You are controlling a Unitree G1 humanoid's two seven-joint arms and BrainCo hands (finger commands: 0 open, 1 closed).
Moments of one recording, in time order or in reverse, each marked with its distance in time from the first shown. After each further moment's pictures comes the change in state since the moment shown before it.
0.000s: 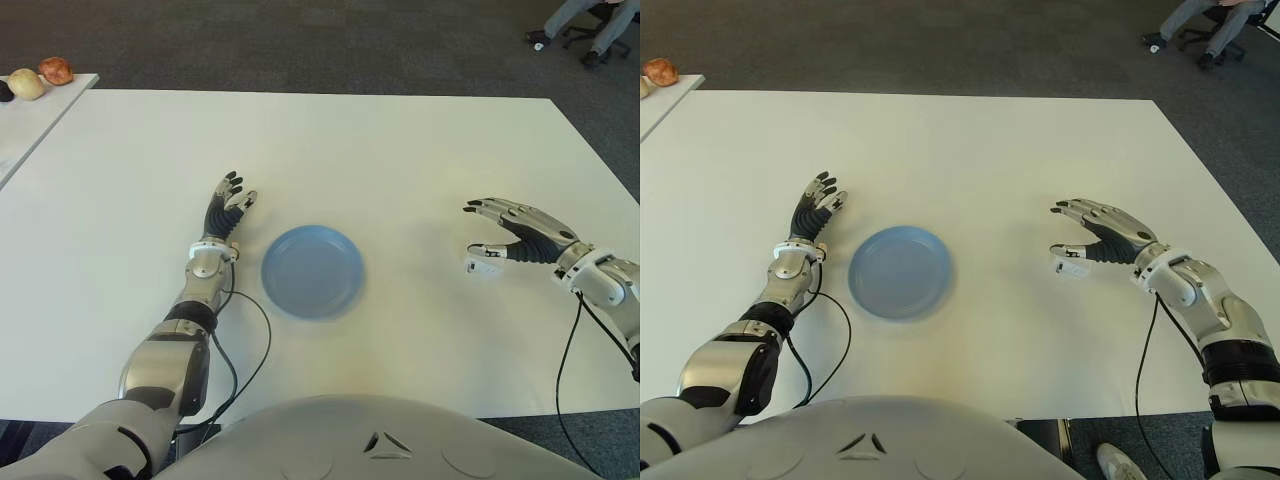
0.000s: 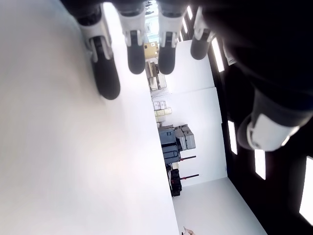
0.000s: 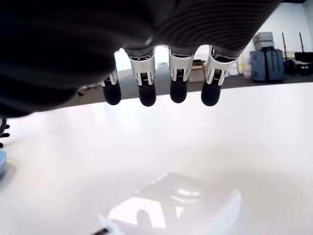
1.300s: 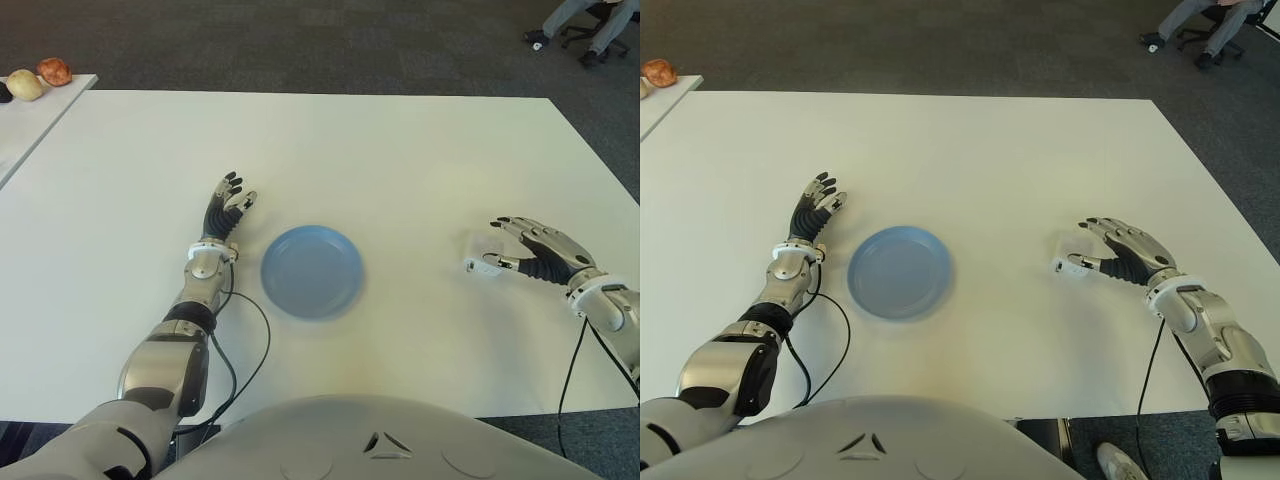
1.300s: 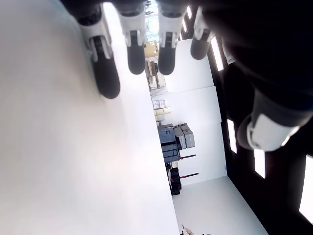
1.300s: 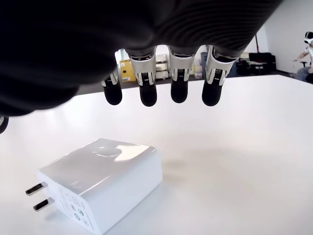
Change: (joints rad) left arm 0.002 0.003 -0.002 0.002 0.000 -0.002 -0.001; right arm 0.111 0.010 -0.007 -0.035 -0.042 0.200 -0.120
